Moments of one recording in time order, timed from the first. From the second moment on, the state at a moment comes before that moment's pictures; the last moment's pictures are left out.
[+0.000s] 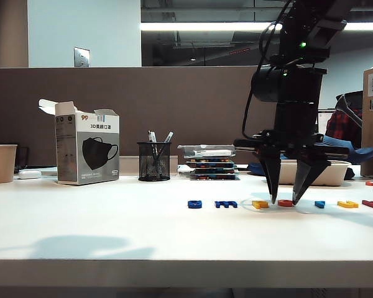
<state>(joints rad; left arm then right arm) -1.26 1.28 1.60 -1.06 -0.54 -0.98 0.34 2.05 1.57 -0.87 -0.02 0.34</state>
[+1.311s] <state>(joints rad) -1.26 1.28 1.60 -1.06 -0.54 -0.98 0.34 2.07 1.58 -0.86 -0.02 0.37</state>
